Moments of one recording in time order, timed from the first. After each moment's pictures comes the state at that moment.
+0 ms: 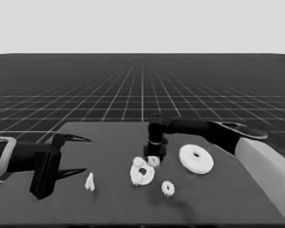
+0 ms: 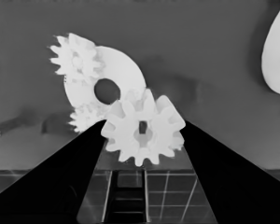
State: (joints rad) left arm -0.34 1.75 -0.42 0.31 0.68 0.35; right arm 0.01 2.89 -1.53 -0.18 -1.53 1.37
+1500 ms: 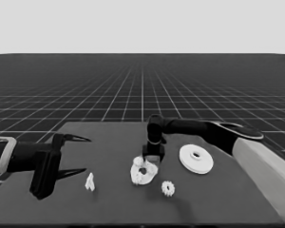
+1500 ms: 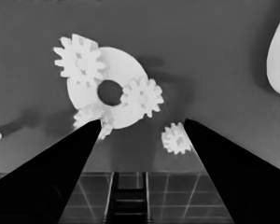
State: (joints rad) left arm -0.34 1.75 -0.42 0.31 0.68 0.35; right arm 0.00 2.92 -1.56 -0.19 -1.53 1.36
